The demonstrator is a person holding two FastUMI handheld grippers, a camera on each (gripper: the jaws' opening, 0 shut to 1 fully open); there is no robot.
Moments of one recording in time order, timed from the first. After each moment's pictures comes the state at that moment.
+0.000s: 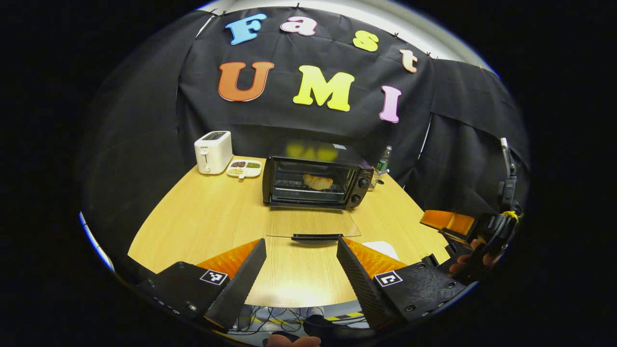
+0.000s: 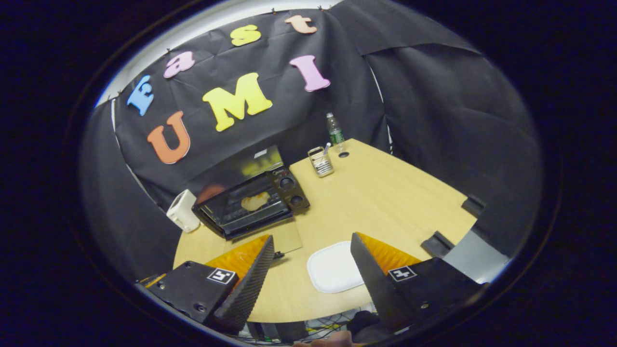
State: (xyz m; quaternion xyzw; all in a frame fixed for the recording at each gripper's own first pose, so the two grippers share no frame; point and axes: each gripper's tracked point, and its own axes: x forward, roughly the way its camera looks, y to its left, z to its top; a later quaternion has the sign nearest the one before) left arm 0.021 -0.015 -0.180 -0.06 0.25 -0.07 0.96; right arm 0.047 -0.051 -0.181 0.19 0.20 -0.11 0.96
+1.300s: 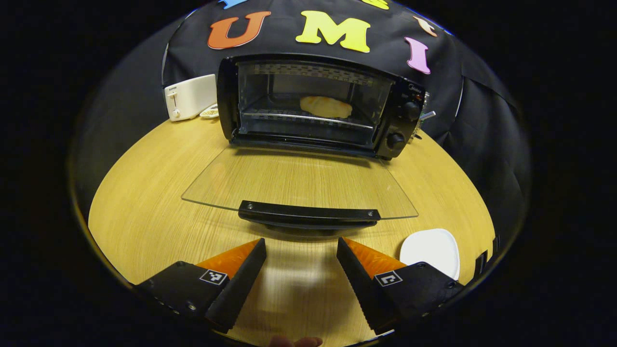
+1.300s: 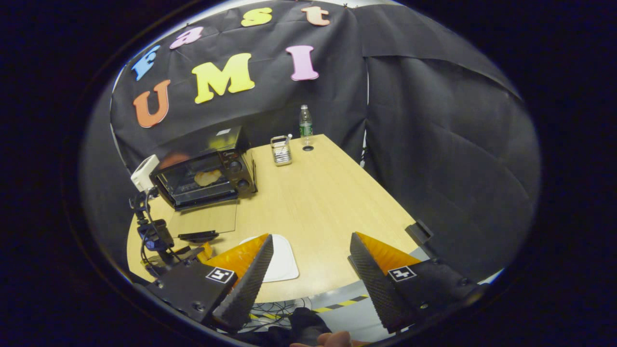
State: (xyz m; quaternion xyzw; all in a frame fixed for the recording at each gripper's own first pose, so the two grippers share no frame) left arm 0.145 -0.077 -0.383 -0.04 0.37 -0.02 0.93; right arm 0.021 -0.144 -0.197 0.09 0.27 -0.16 0.95
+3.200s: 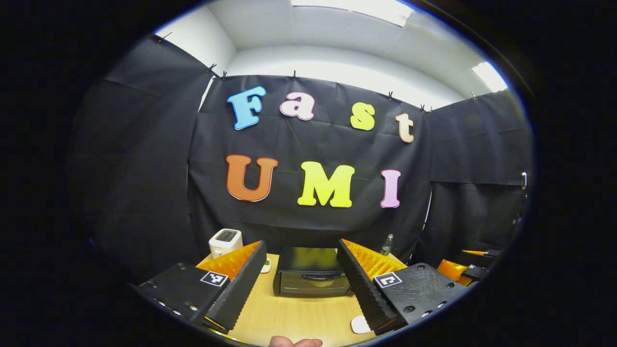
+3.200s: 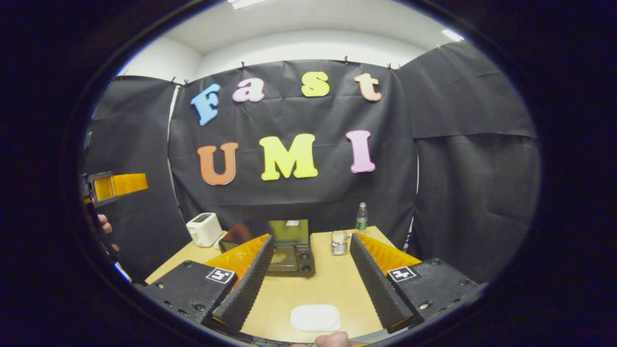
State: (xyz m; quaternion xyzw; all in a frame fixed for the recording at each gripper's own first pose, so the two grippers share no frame) left arm 0.027 0.032 0.073 -0.04 -0.01 -0.03 1.00; right arm 0.013 -0.031 0.018 0.04 0.01 -0.01 1.00
